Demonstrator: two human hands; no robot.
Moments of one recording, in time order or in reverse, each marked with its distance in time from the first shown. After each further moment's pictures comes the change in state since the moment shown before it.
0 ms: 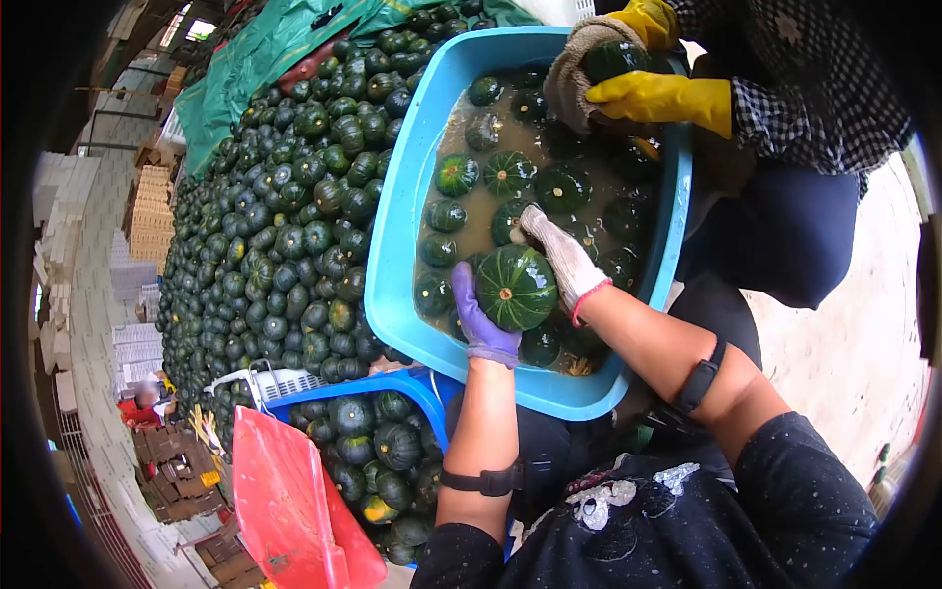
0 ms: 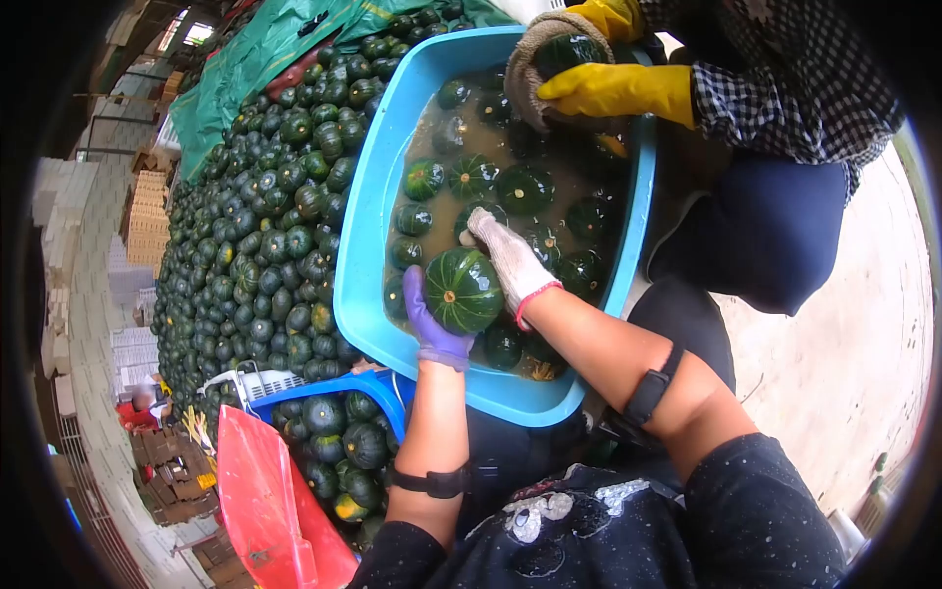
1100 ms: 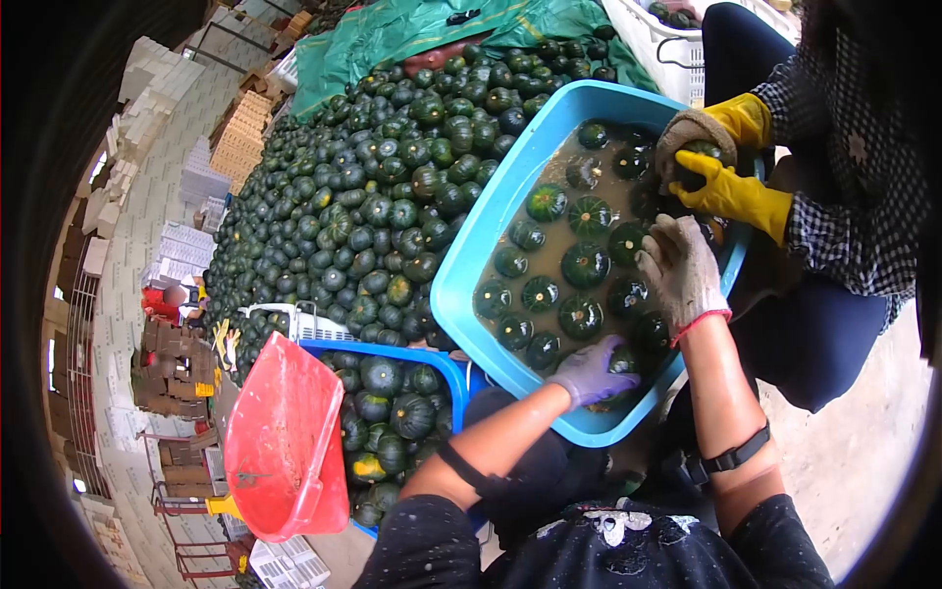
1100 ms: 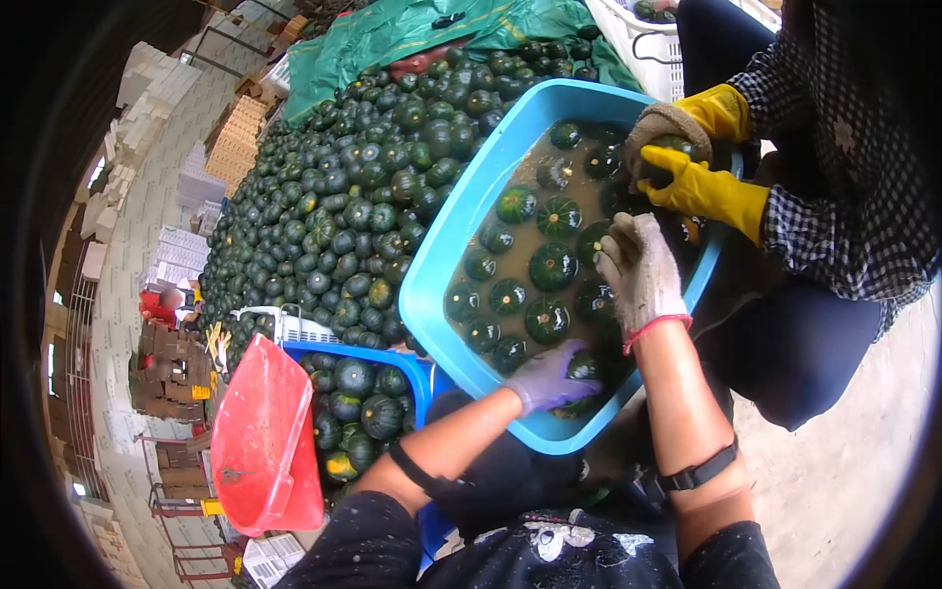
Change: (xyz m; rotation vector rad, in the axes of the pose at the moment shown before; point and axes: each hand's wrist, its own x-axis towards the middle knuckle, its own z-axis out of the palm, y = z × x) left_hand -0.064 -0.029 0.055 1.767 -0.326 -0.261; right_hand -0.038 -0.107 -0.005 0.083 0.139 -0.175
